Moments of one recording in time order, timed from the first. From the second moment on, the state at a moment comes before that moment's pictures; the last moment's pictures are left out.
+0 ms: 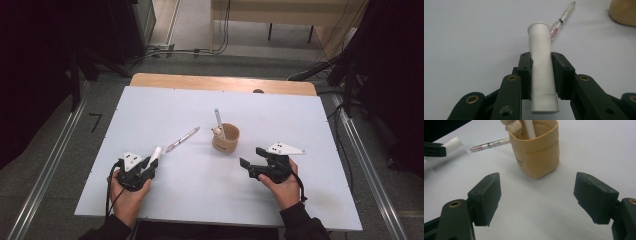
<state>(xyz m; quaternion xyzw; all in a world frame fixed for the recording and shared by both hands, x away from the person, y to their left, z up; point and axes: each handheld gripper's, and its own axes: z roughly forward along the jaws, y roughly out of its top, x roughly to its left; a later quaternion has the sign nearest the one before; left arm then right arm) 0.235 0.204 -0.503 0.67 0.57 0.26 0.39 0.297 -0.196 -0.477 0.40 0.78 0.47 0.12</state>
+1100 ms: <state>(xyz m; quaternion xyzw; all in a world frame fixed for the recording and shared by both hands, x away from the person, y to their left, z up) 0.241 0.155 -0.482 0.70 0.49 0.23 0.47 0.297 -0.184 -0.471 0.40 0.77 0.48 0.12</state>
